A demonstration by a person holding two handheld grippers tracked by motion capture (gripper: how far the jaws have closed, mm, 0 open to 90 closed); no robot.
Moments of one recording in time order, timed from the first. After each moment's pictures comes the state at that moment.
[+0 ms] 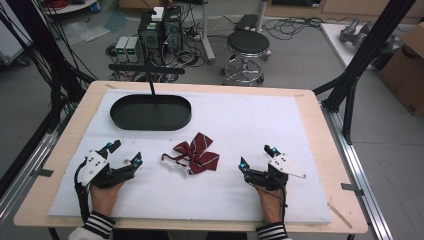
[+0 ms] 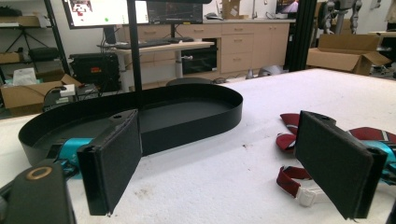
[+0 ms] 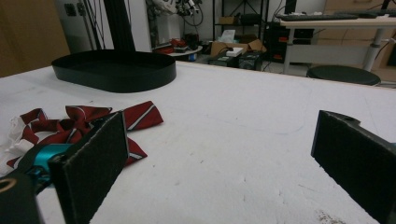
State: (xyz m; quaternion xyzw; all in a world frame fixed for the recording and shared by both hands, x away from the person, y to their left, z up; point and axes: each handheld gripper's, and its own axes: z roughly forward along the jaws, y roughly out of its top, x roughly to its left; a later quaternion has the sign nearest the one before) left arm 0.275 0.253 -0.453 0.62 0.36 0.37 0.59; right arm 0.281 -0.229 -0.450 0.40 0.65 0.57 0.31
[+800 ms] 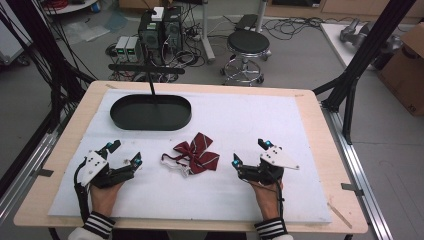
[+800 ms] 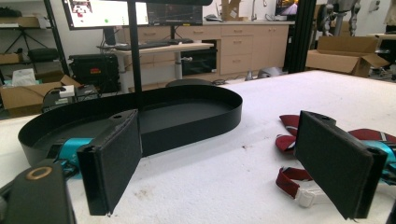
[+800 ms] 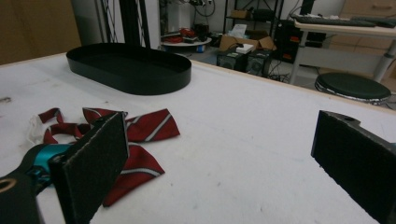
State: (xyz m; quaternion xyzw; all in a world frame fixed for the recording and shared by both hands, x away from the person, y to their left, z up) left arm 0.275 0.254 -0.453 0.62 0.36 0.37 0.60; right arm 0.285 -0.208 -0.417 0.37 0.69 0.54 0.31
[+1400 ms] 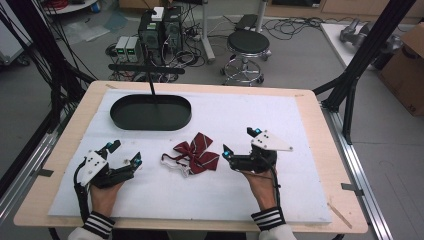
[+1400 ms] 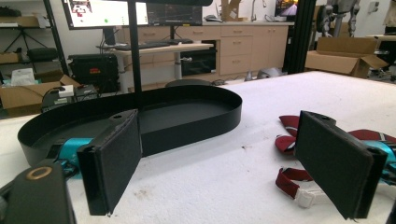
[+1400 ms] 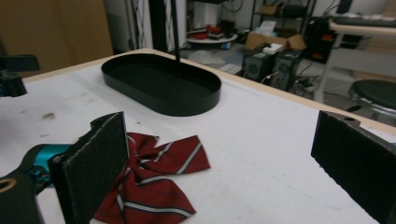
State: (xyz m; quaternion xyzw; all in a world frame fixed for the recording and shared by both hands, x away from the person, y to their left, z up) left arm 0.275 0.254 -0.453 0.62 0.36 0.37 0.60; right arm 0.303 -0.183 -0.377 0.34 0.72 0.55 0.26
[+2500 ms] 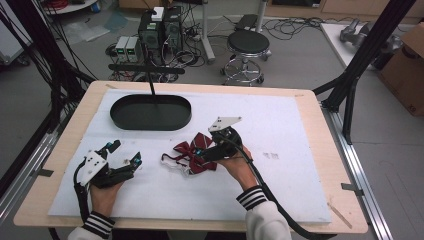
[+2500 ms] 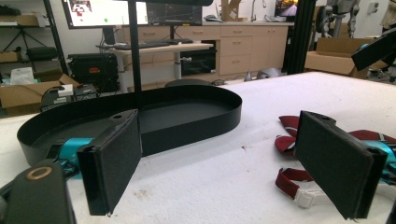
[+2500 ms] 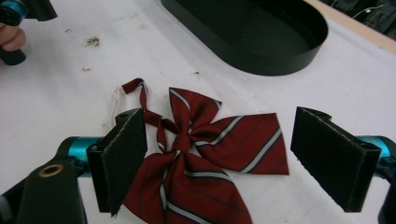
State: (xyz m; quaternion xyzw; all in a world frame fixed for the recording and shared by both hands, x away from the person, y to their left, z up) left arm 0.276 0.254 -0.453 0.62 0.36 0.36 0.60; right arm 0.357 -0.106 -0.381 0.26 0.85 0.43 0.13
